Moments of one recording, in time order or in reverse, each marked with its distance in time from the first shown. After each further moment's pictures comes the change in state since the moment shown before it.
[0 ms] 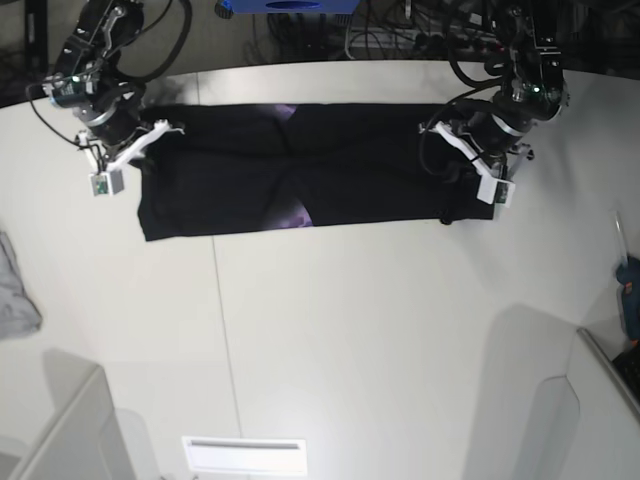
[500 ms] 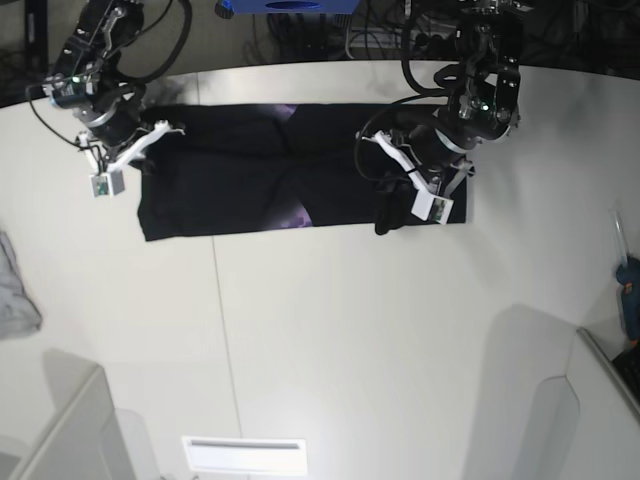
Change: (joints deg) left arm -6.2 -0.2 16.9 -0.3 -0.4 9.1 0.3; right arm 0.1 0.0 0.0 0.0 0.0 0.0 0.0
